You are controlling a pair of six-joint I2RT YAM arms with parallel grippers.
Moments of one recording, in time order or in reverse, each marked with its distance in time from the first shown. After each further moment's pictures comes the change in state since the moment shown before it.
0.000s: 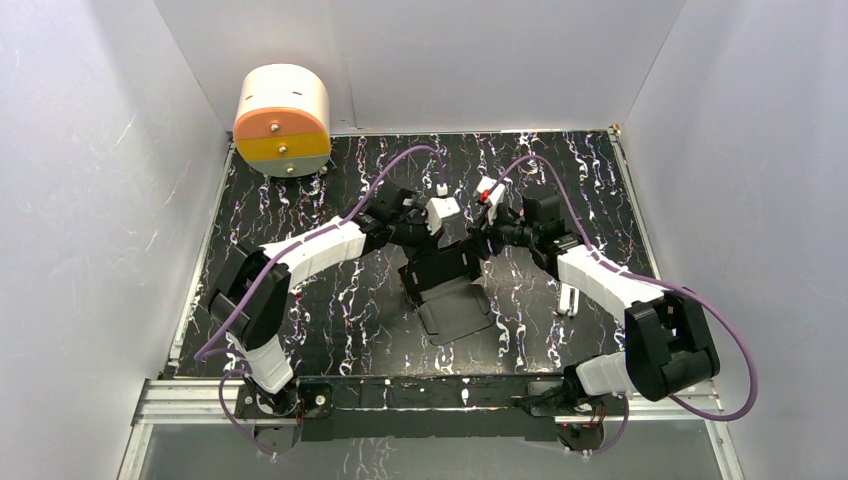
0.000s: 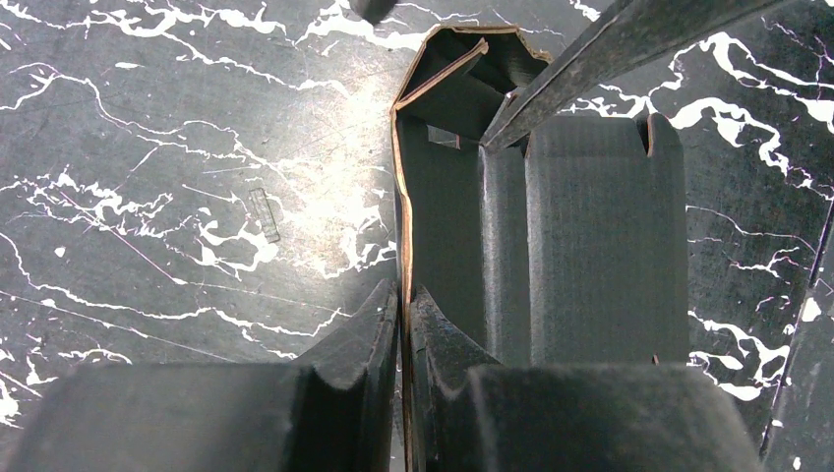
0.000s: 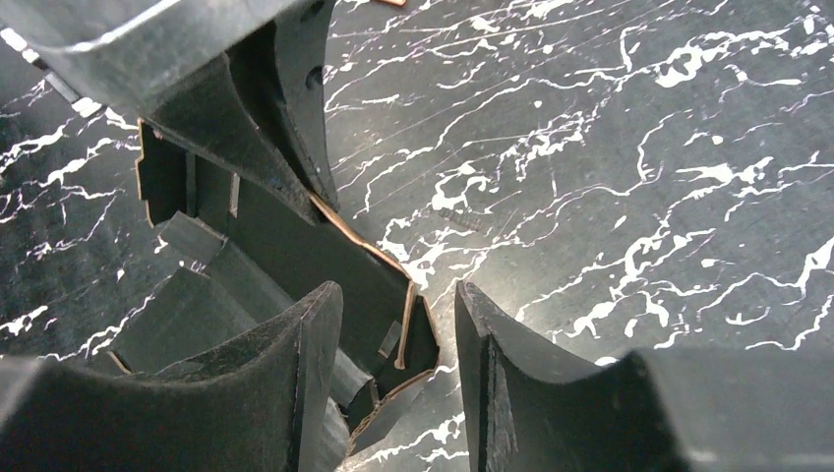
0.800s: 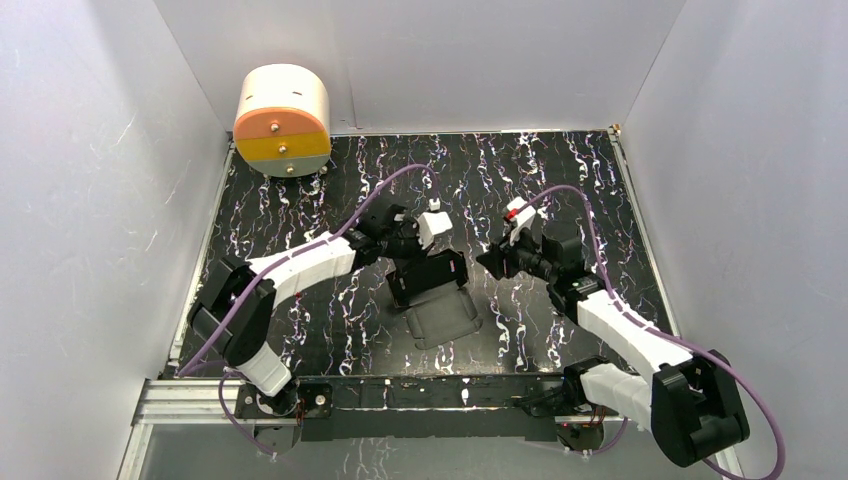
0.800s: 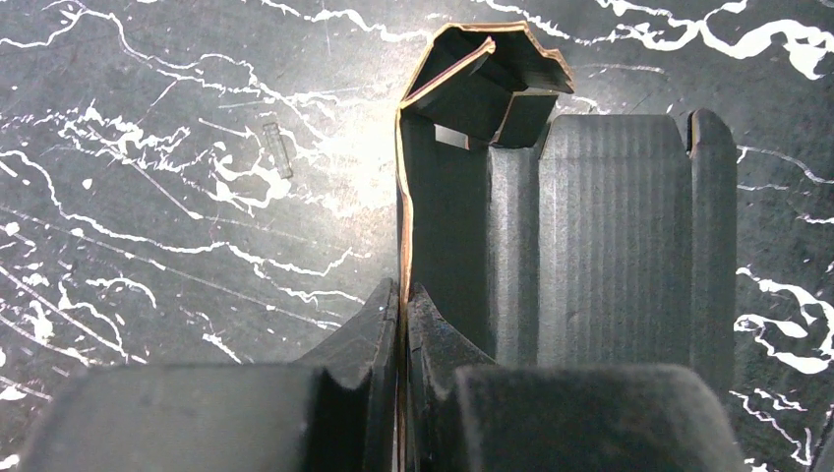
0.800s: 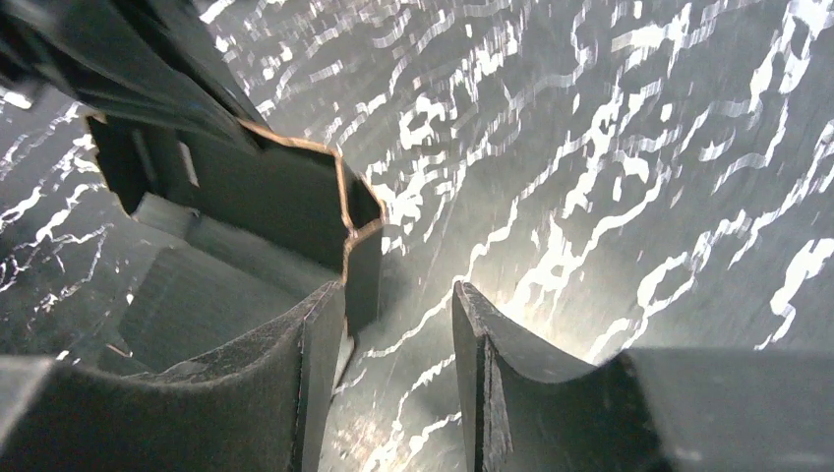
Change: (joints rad) left arm -0.013 -0.101 -0.132 0.027 -0.098 0.059; right arm 0.002 -0.314 -0.254 0.064 0.210 0.214
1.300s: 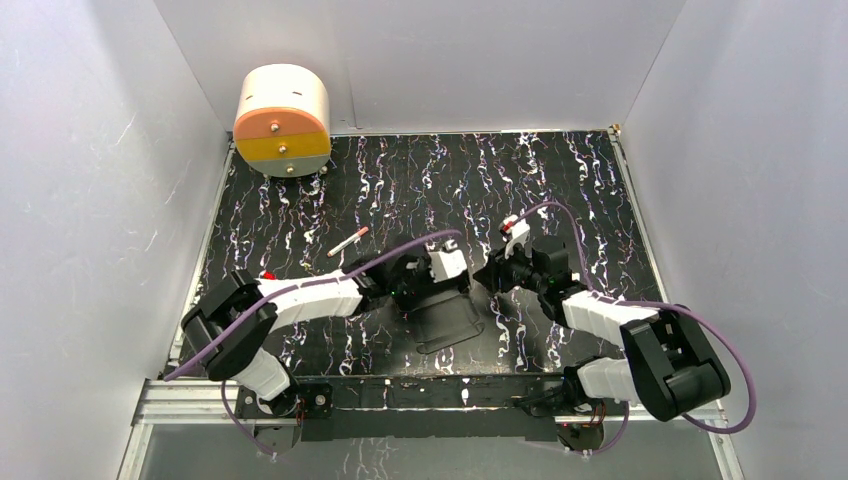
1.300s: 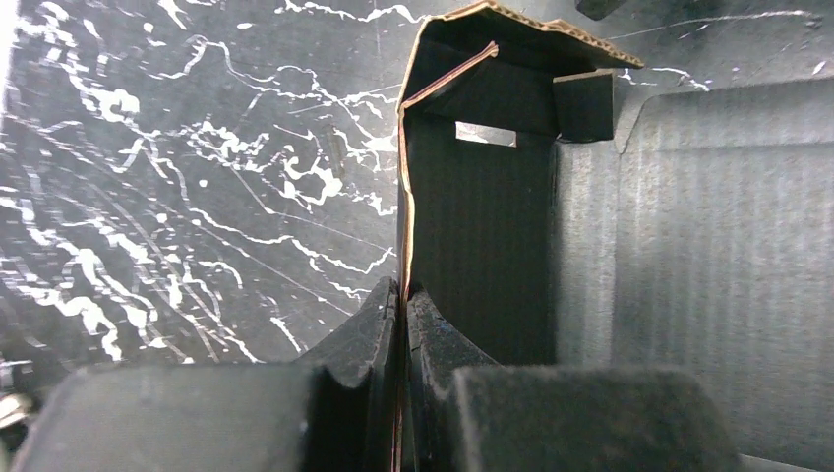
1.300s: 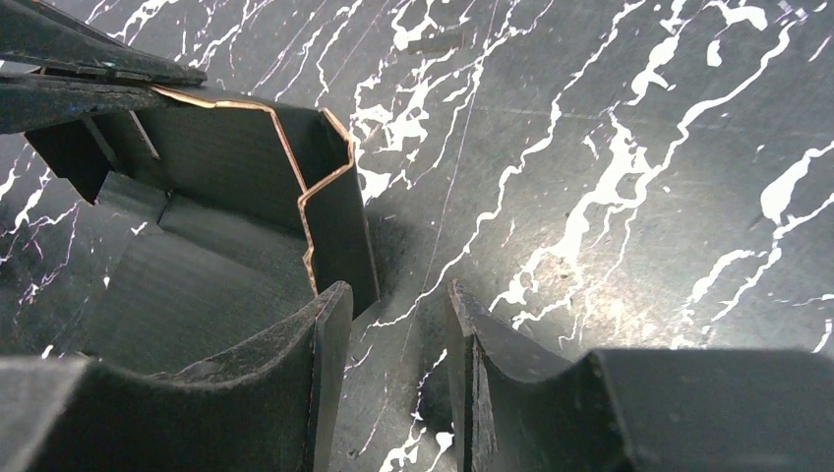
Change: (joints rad) left arm -0.196 -0.081 -0.243 0.312 -0.396 0.105; right arm -0.005 0.203 -0.167 0.251 0.024 0.153
